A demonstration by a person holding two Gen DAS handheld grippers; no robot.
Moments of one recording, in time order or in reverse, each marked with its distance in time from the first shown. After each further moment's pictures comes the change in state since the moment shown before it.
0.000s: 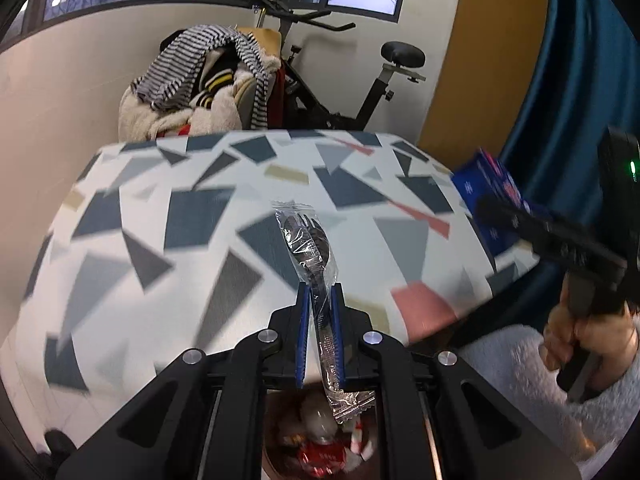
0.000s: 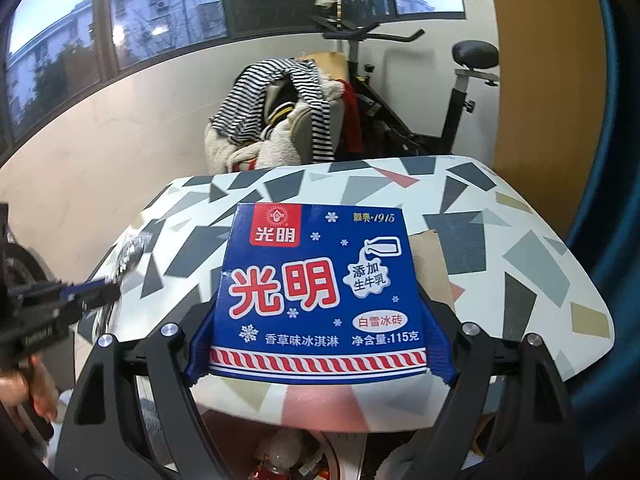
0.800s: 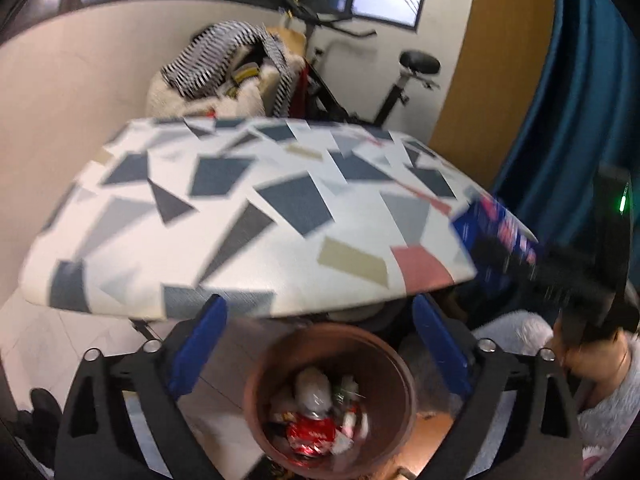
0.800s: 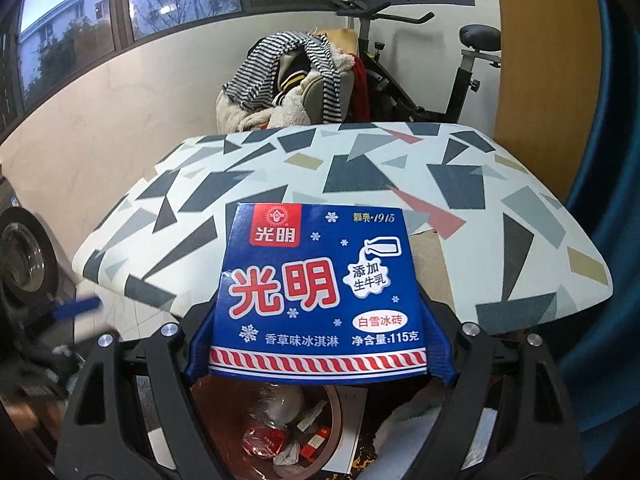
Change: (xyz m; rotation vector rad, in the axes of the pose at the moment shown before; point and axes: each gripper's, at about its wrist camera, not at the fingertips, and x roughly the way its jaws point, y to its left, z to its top) left arm -0.038 -0.005 -0.060 -0.063 -0.061 0.074; right arm -0.027 0.032 -0.067 -0.035 0.100 0.019
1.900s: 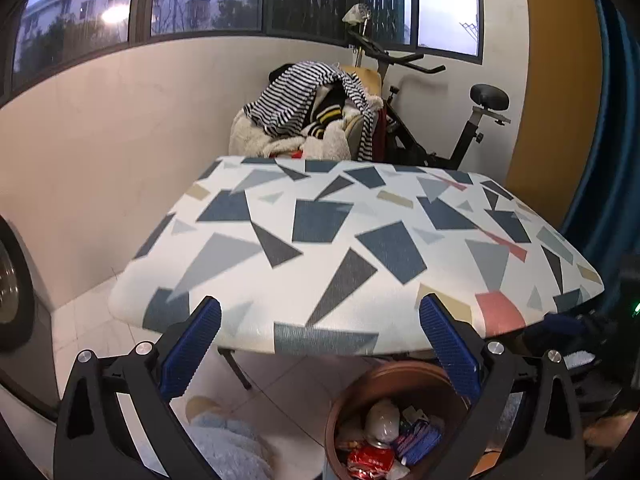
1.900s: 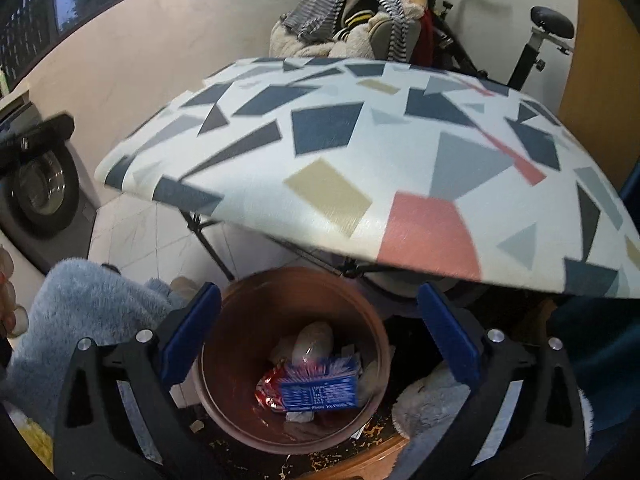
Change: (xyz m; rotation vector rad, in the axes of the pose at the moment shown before) left arm -0.037 0.033 0.023 -0.037 -0.115 0.286; right arm 0.030 0.038 -0.029 -0.121 0.163 0.092
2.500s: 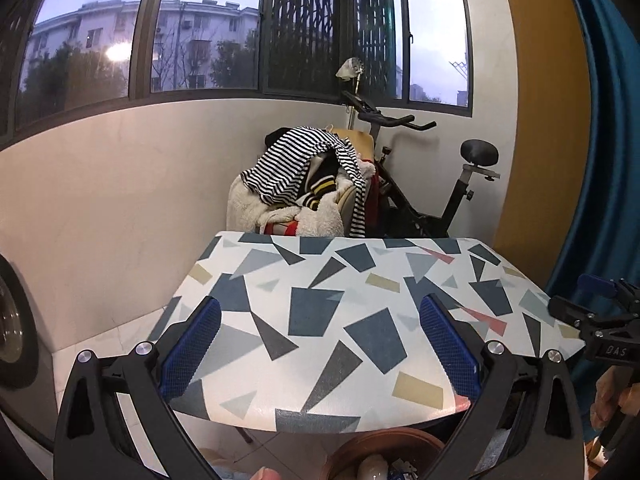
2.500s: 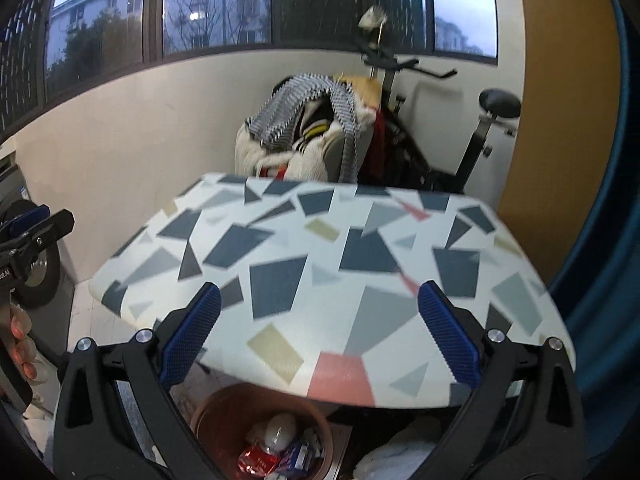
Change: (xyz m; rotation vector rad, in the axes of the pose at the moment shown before) left arm -0.054 -0.008 0.096 0.004 -0.172 -0.011; right arm -0.114 -0.034 0.096 0.009 -0.291 -0.108
